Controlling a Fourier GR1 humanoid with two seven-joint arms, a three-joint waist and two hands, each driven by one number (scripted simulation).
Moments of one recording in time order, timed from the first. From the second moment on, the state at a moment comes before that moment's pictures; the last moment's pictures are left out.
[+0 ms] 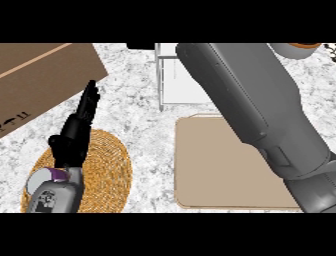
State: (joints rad) left arm -0.17 0.03 -0.06 -1.55 -0.17 0.15 0.06; right arm -1.40 -0.07 0.16 -0.84 1.03 0.20 1.00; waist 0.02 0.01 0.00
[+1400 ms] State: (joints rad) left arm -0.12 0.04 -0.06 -1.56 -0.16 0.18 0.04; right arm -1.14 -0.15 -0.18 -1.03 0.93 -0.32 0.98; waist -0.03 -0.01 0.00
